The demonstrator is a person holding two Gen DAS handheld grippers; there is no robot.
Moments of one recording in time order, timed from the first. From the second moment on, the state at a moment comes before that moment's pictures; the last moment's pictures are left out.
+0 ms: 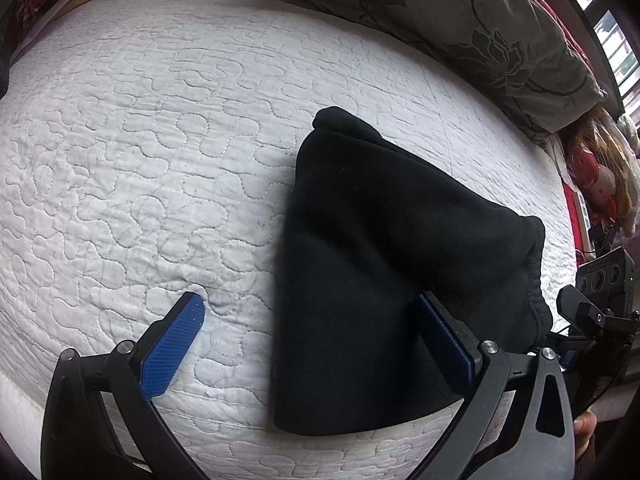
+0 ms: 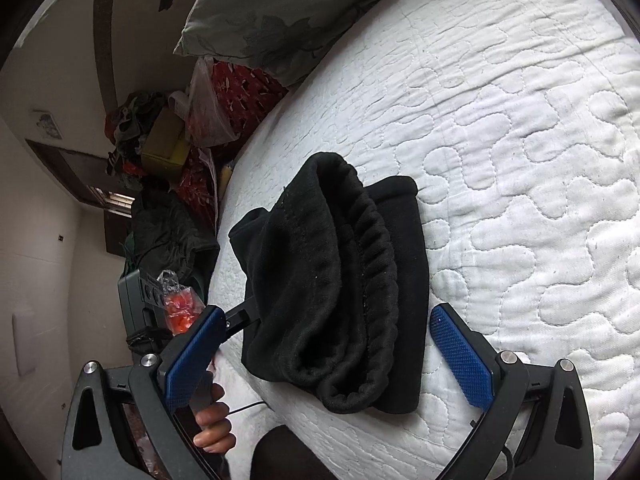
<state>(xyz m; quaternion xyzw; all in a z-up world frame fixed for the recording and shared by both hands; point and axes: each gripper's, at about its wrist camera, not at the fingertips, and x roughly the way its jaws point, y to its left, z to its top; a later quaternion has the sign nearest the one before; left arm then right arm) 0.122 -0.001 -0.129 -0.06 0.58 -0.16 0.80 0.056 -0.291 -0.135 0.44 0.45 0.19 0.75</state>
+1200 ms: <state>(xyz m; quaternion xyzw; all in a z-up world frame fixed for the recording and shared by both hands) -0.002 0.015 -0.081 0.02 0.51 -0.10 0.85 -0.021 -0.258 -0.070 0.23 0.48 0.06 0.84</state>
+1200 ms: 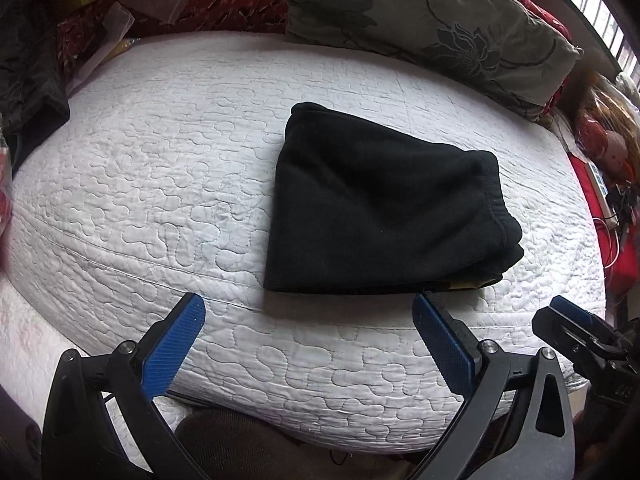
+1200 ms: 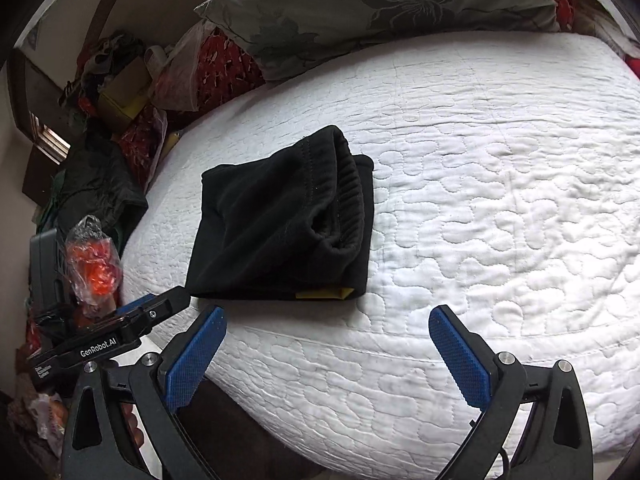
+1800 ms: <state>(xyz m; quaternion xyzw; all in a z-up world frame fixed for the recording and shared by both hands) -0.010 -0.010 -0.073 0.07 0.50 -0.09 0.86 -0.053 -0.250 -0.016 0.02 0.44 -0.13 0.89</state>
